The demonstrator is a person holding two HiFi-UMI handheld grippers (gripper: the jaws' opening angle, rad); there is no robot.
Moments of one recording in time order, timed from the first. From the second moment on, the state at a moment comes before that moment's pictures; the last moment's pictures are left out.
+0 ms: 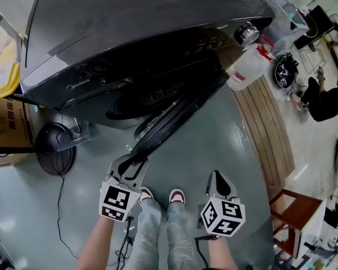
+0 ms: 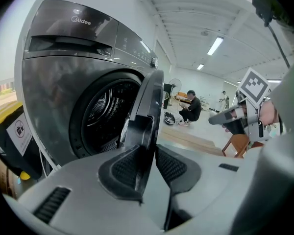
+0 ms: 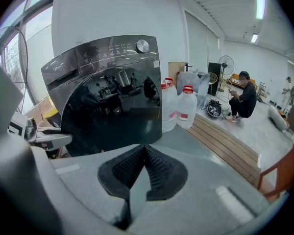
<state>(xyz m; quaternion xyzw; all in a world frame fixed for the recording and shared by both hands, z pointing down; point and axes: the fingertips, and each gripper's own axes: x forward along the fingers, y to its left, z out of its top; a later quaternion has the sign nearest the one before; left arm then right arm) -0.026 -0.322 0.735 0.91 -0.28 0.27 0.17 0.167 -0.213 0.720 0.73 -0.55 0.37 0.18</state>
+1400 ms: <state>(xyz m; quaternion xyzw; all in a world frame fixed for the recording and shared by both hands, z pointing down) 0.037 -0.228 0.736 0.91 -0.21 0.29 0.21 0.211 -0.173 0.731 0.75 -0.51 0.38 0.18</state>
